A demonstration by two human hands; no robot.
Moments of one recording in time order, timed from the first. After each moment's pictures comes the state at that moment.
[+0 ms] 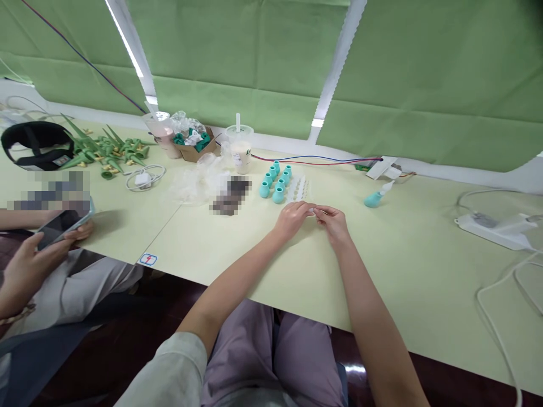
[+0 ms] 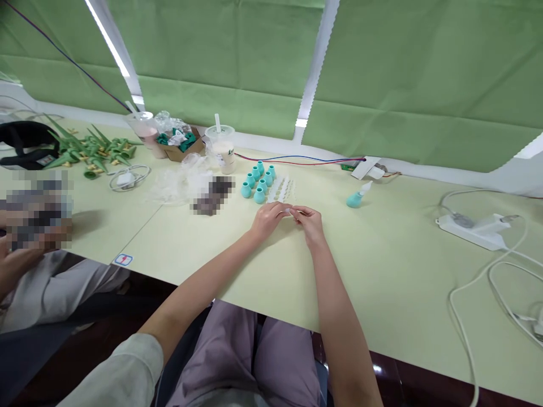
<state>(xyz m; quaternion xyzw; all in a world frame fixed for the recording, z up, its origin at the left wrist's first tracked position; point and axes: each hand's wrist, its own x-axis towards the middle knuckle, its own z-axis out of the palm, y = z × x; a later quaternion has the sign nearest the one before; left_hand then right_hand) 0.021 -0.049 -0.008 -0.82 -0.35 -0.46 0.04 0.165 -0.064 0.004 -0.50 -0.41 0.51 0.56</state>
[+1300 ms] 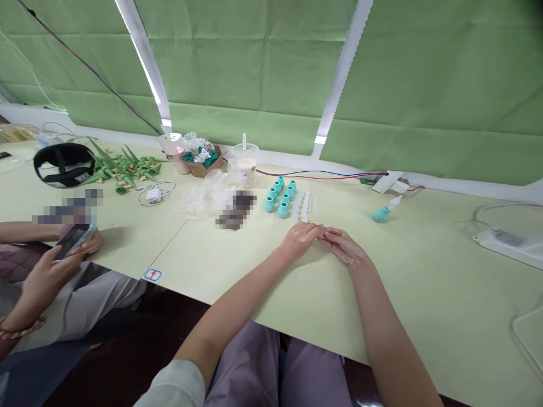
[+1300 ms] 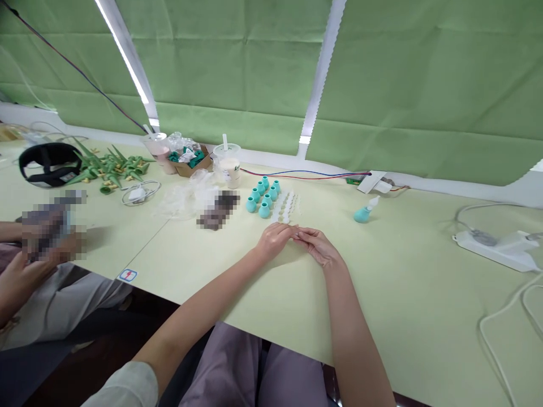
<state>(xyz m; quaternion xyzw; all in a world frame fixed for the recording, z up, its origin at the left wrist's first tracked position) 0.018 -0.063 -0.003 -0.85 -0.30 -0.43 0.08 0.185 -0.062 -0.009 -0.42 -0.38 0.68 0.46</state>
